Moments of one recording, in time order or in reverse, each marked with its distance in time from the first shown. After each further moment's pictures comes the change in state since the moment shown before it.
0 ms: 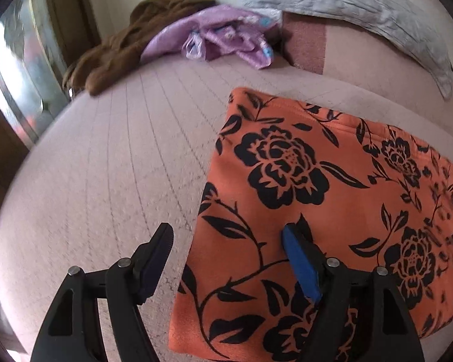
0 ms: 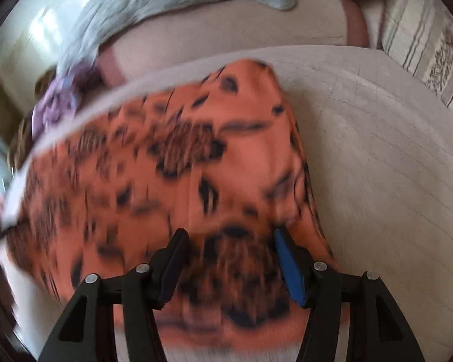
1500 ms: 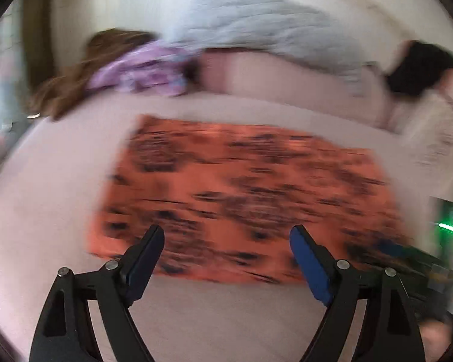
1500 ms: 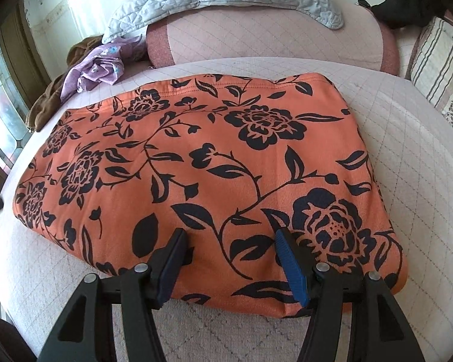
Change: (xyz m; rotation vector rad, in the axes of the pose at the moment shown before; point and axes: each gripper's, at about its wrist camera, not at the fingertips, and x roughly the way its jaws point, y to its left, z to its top) left arm -0.090 -0.055 -0.040 0.029 -0.091 -0.222; right arm -0.021 0.044 -0.038 -0.139 -0.054 0.034
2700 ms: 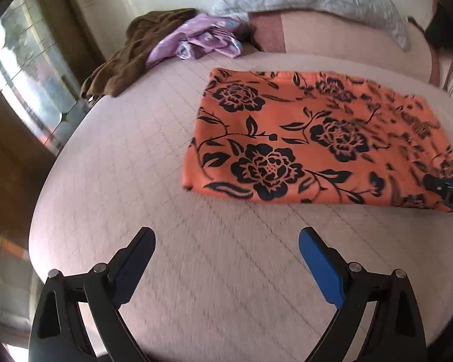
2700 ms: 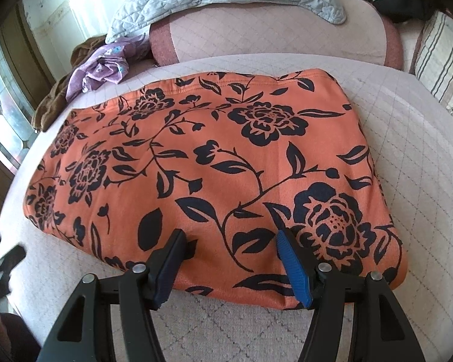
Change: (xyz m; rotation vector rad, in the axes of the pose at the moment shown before) left arm -0.049 0.003 -0.060 0.062 0.128 0.261; right arm -0.008 -0.005 0.001 0.018 0.022 0.049
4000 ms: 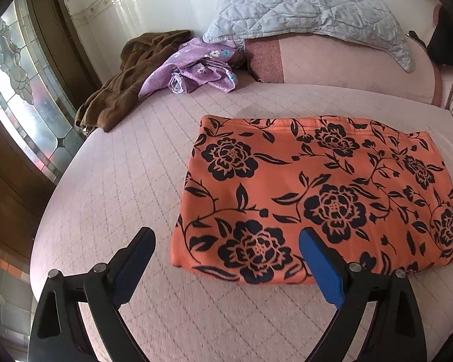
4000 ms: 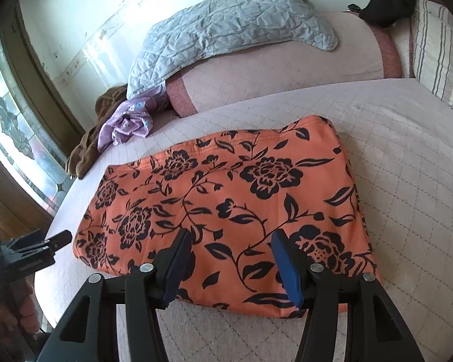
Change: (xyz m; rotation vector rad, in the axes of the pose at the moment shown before) left arm 0.022 -0.012 0.077 0.023 -0.074 0.002; right arm -0.054 -0.024 0.020 0.102 -0.162 0.169
